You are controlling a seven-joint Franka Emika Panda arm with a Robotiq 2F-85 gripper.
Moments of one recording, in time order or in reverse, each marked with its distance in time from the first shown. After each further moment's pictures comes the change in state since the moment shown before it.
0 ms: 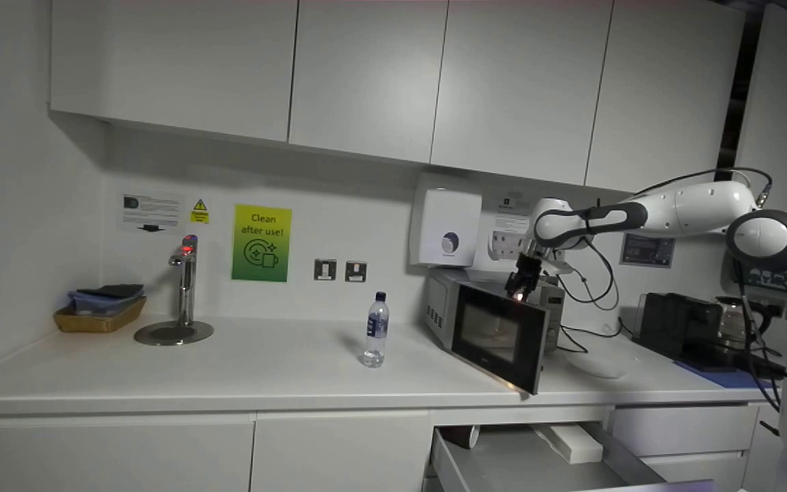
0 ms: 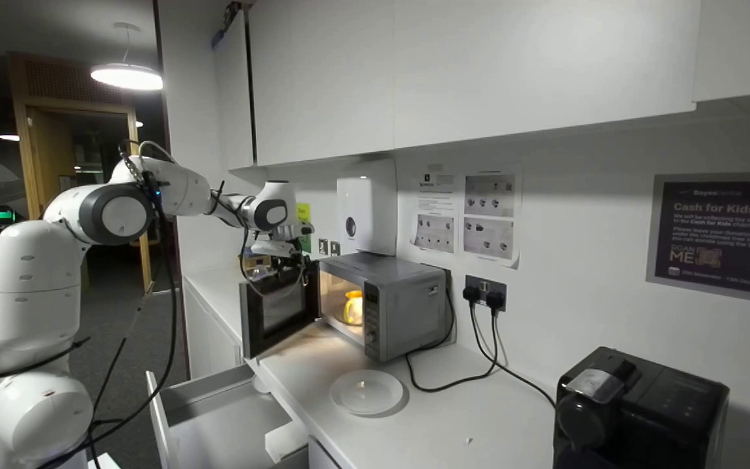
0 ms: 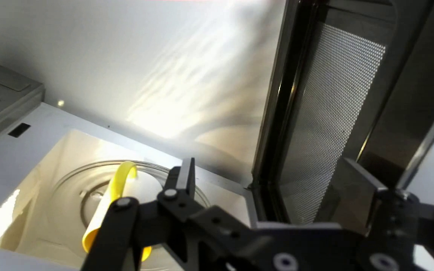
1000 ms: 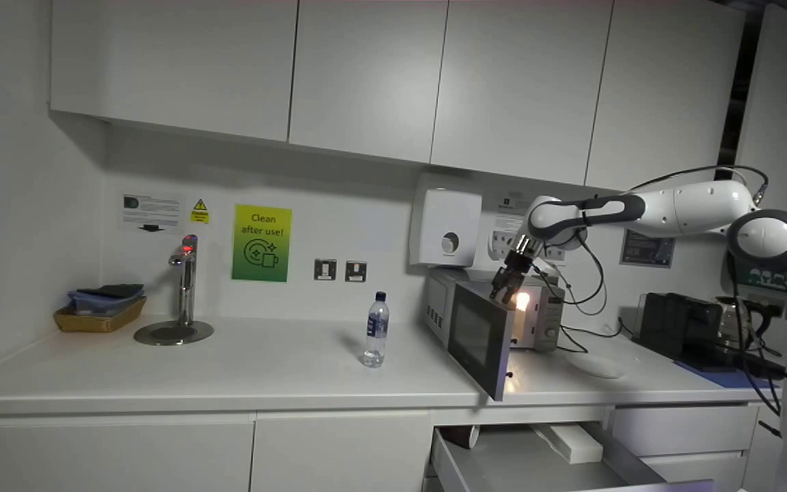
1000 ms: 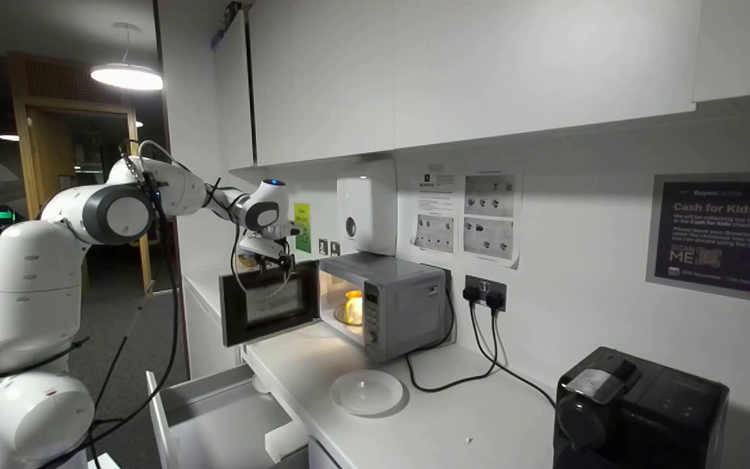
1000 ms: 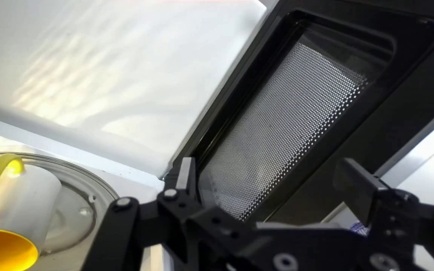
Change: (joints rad) arm 0.021 0.006 0.049 0.011 0.203 0.001 -0.096
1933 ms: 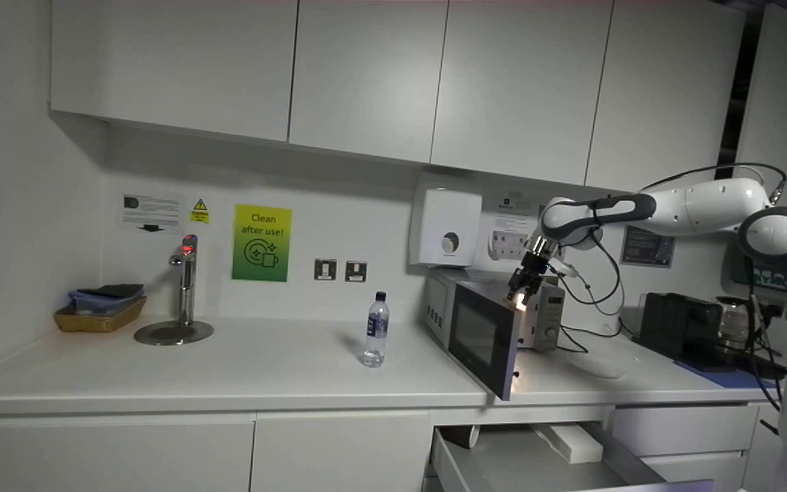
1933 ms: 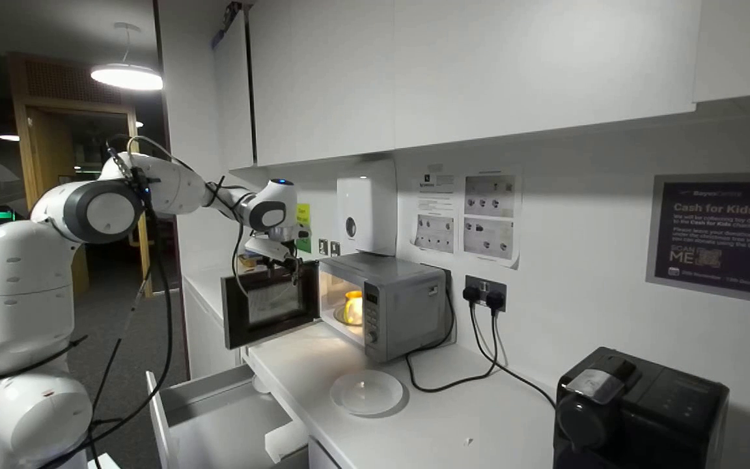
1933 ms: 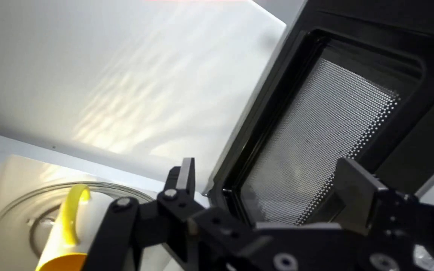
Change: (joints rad) arm -0.031 -0.065 -0.066 -0.073 0.001 -0.033 -0.003
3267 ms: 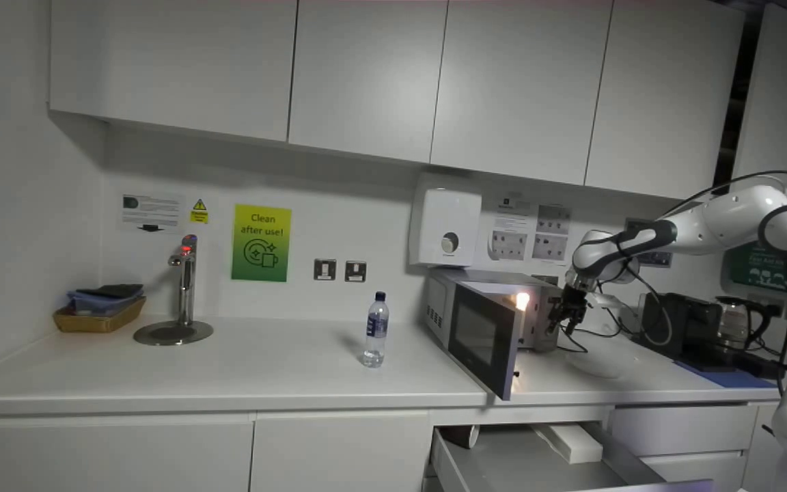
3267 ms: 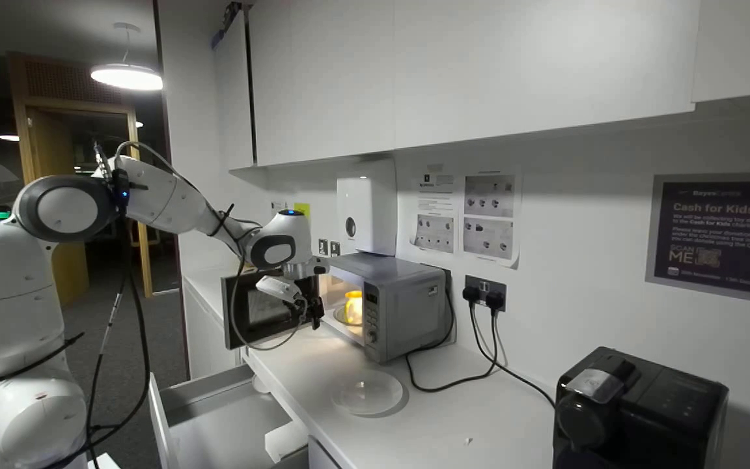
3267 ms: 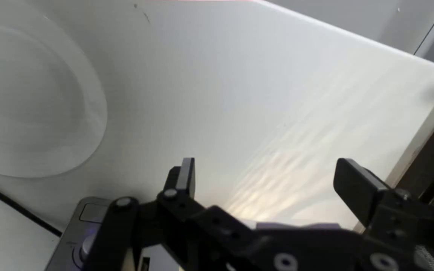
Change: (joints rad) arm -0.081 -0.111 -0.127 -0.362 -0.111 0.244 -0.003
